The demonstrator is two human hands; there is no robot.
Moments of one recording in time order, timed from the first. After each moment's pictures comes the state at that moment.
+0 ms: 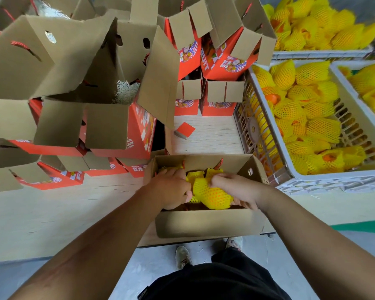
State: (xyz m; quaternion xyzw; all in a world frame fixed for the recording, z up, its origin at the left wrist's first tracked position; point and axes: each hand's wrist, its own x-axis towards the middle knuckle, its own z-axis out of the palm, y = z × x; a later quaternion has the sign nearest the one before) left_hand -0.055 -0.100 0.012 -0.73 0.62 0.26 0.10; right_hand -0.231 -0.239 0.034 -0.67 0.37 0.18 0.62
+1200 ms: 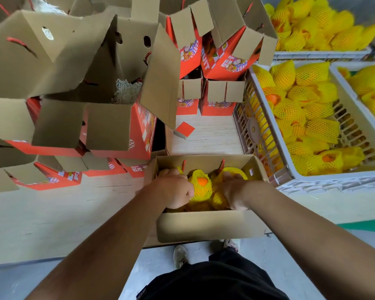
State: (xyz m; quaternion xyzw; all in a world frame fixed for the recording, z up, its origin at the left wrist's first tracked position) left_hand -0.056 -0.109 0.026 -0.72 0.59 0.35 0.11; right_hand -0.211 -0.244 0.034 -0.85 0.22 0.45 0.13
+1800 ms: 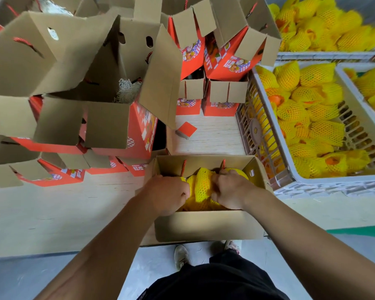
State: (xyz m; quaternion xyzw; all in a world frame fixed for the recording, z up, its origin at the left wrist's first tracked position) left_hand -0.063 -0.085 0.038 -0.76 0.57 0.30 0.02; right_hand -0.210 -0.241 0.019 -0.91 0.26 0.27 0.16
